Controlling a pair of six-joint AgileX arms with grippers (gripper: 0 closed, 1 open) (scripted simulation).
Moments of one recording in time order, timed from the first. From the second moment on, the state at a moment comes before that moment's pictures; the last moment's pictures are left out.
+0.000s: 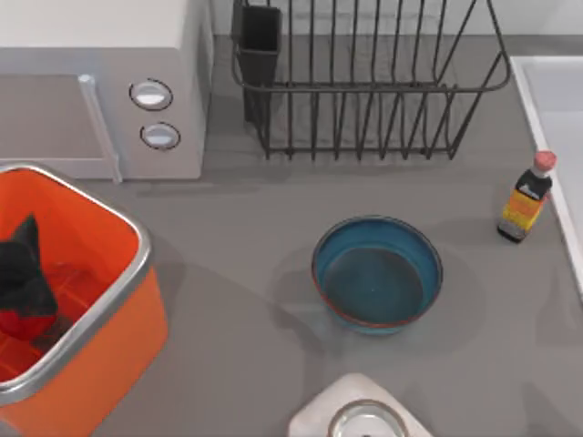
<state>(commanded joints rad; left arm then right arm) -0.19 0.34 0.32 -0.29 -0.11 -0.20 0.00 0.00 0.00 0.00 0.00 0.00</state>
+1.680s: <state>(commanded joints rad) 0.00 0.00 0.00 0.00 0.00 0.00 0.29 1.12 0.93 -0.72 -0.01 0.29</state>
